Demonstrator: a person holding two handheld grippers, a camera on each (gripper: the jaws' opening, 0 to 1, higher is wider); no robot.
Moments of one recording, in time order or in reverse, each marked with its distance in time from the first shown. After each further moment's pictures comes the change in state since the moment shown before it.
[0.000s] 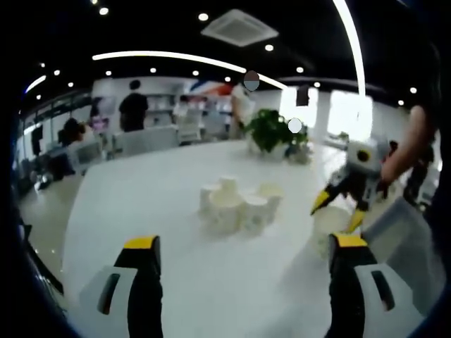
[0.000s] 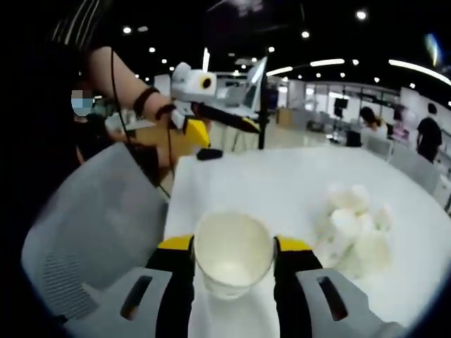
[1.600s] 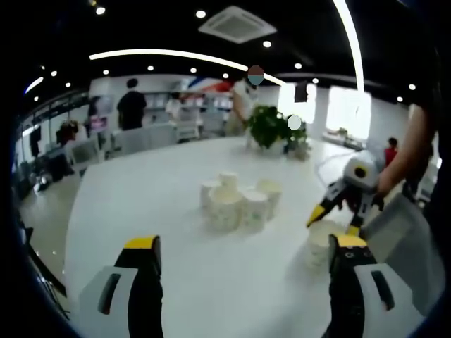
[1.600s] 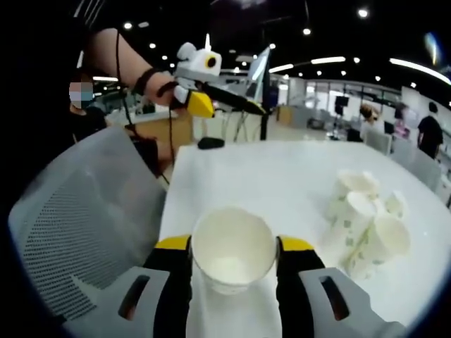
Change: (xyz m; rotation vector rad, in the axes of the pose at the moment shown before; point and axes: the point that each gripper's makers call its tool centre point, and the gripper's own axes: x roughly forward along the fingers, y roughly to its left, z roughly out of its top) left arm -0.004 0.003 -0.002 0.012 0.028 -0.006; right arm 0.016 0.008 -0.025 -0.013 0.017 -0.001
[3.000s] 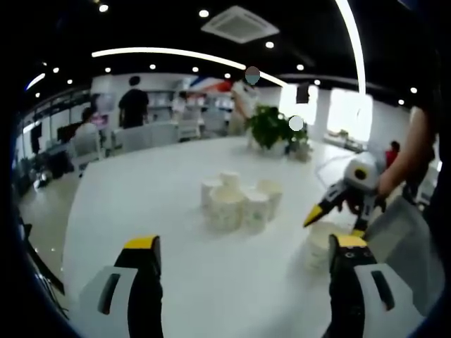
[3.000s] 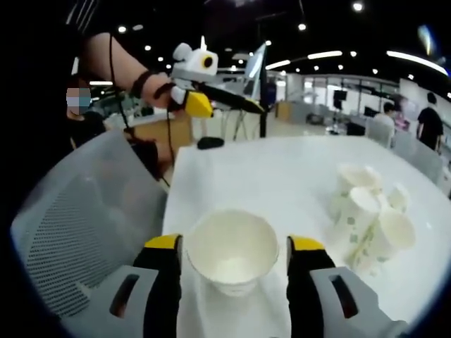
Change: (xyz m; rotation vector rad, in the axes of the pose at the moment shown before) left arm 0.000 0.002 -0.001 -0.014 -0.003 0.003; right arm 0.002 0.004 0.001 0.037 0.008 0.010
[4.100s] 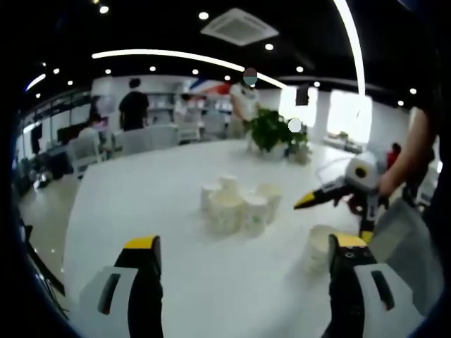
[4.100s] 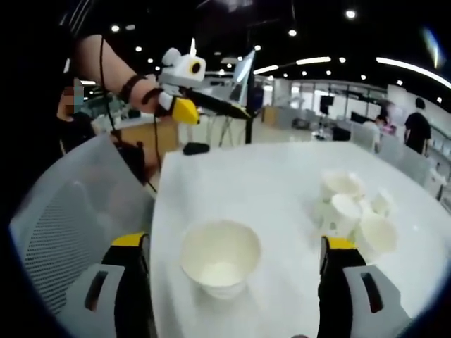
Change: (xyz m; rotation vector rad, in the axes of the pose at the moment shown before) left arm -0.001 -0.003 0.006 0.000 -0.016 -0.001; right arm -0.008 -0.014 0.010 -0.007 -0.027 -0.101
